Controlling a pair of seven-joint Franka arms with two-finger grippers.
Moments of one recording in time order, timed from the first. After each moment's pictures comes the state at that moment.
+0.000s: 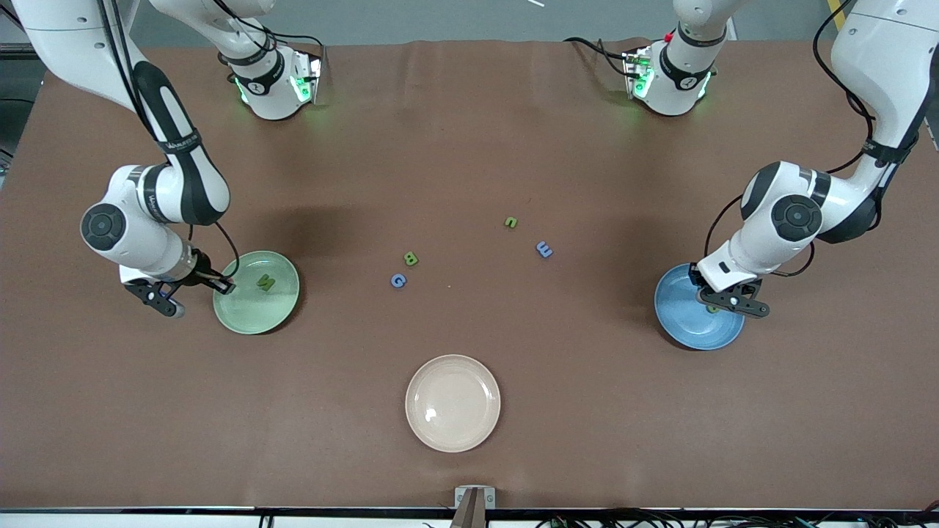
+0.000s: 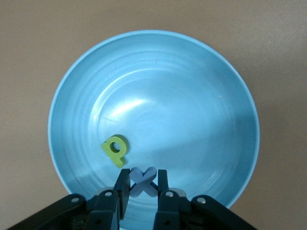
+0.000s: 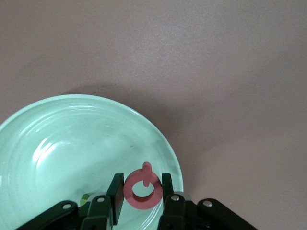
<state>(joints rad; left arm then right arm) 0.62 0.47 -0.66 -2.16 0.58 2.49 -0.12 -0.01 0.34 -0.05 -2.19 0.00 2.48 0.48</state>
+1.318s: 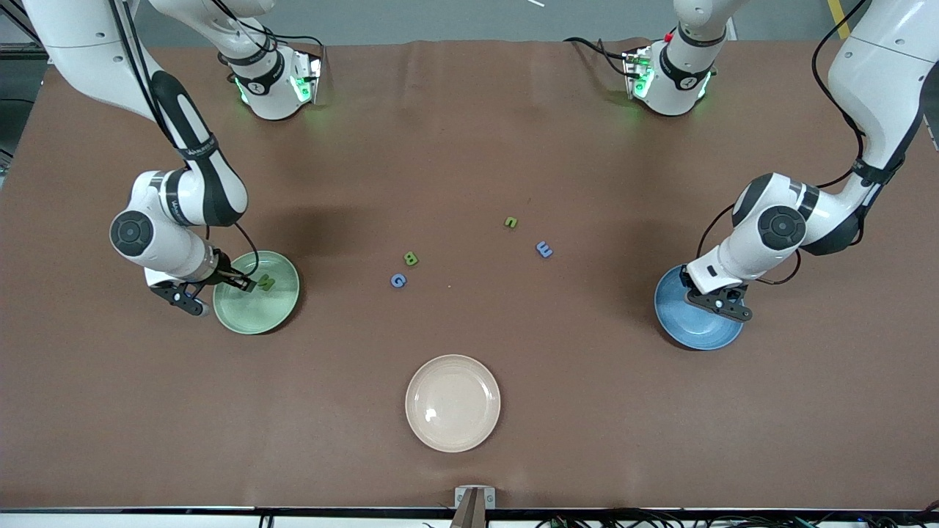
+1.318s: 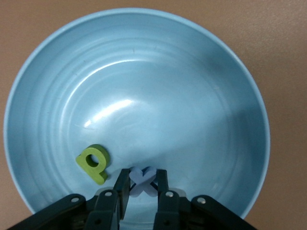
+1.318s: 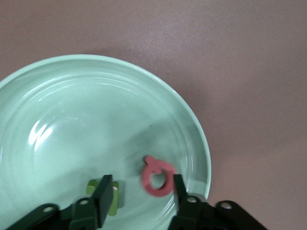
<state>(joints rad) 0.62 0.56 -0.66 -2.15 0.68 2.51 -0.12 0.01 0.38 -0.02 -2.20 0.00 2.49 0.48</state>
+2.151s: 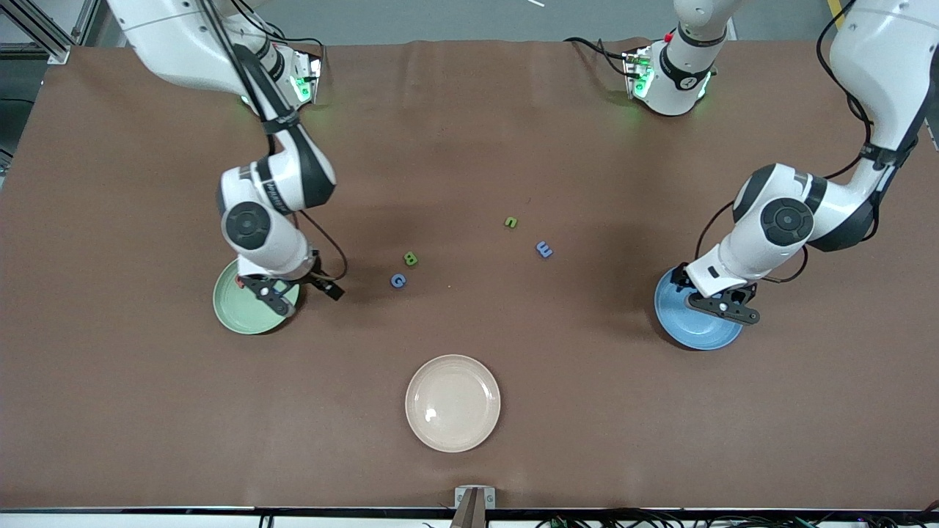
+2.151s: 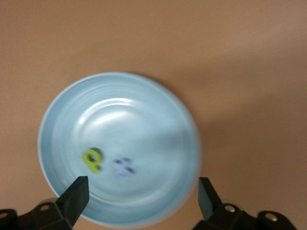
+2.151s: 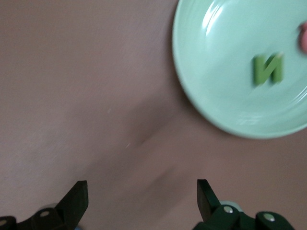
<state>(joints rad) 0.63 0.44 -0.85 -2.04 0.48 2.27 -0.20 0.40 0.44 -0.01 -1.99 0.02 2.35 1.11</state>
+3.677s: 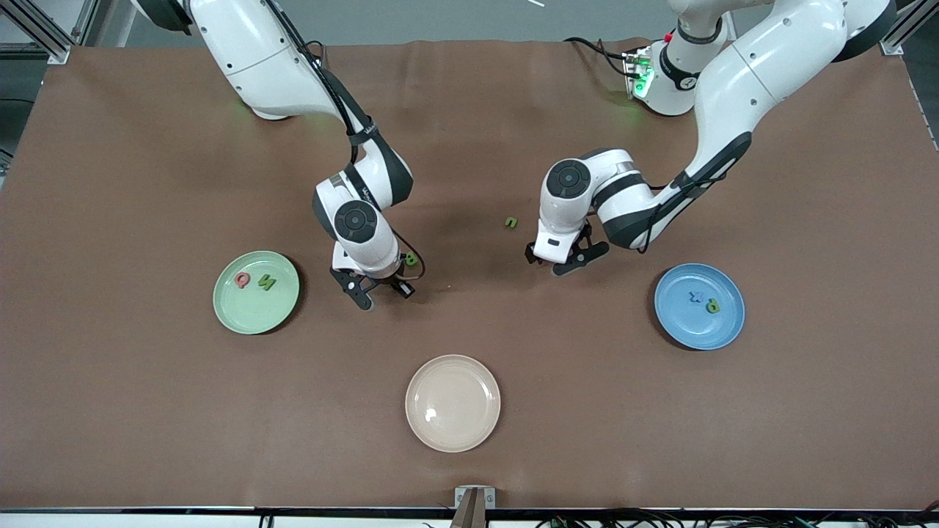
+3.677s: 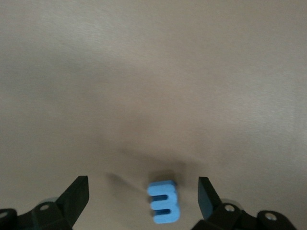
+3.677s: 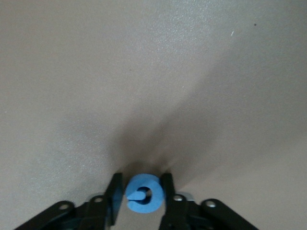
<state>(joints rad) 0.19 0.75 -0.88 -2.01 0.85 2.29 -1.63 0.58 0.63 -0.01 -1.85 0.04 2.50 1.39</state>
